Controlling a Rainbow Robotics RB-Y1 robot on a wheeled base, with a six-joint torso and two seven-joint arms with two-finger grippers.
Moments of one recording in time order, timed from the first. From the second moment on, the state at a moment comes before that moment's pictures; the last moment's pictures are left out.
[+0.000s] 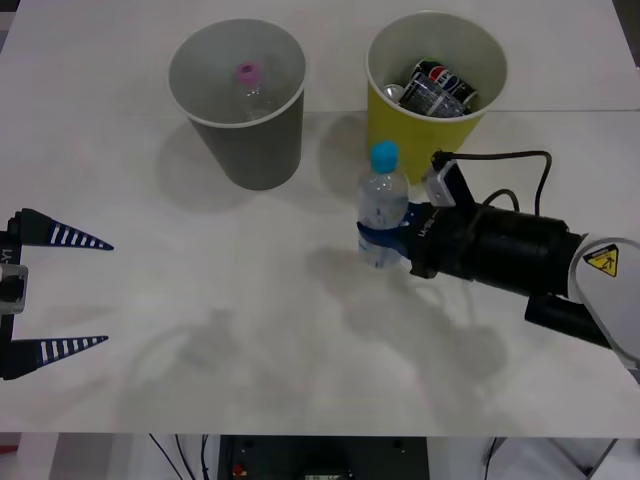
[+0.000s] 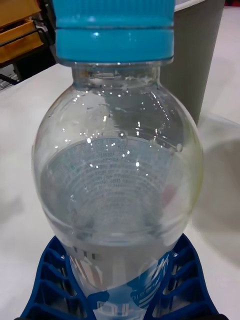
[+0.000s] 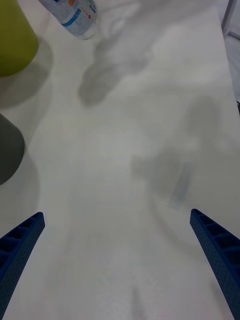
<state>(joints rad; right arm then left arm) -0.16 -0.52 0.17 -1.91 1.83 -0.85 -0.80 0.26 1.13 0.26 -2.01 -1.31 -1.13 -0.09</state>
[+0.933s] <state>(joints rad) -0.57 -0.57 0.05 -2.17 2.02 -1.44 -1.44 0.26 1.13 0.26 -2.01 -1.31 -1.13 -0.09</state>
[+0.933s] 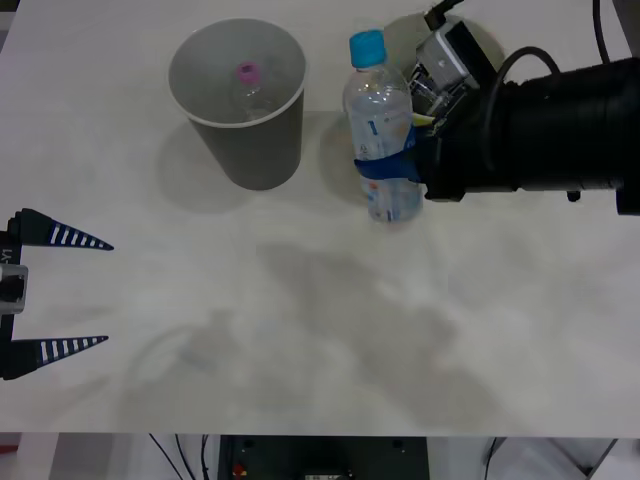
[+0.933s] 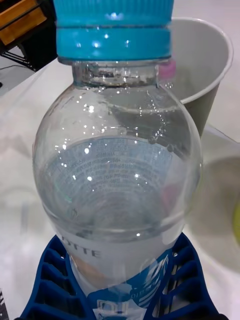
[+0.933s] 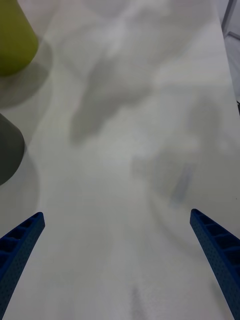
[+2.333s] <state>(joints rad) -1.56 -0.35 0.63 -1.00 1.99 -1.15 -1.43 0.26 1.13 0.26 -2.01 -1.31 -1.13 -0.09</state>
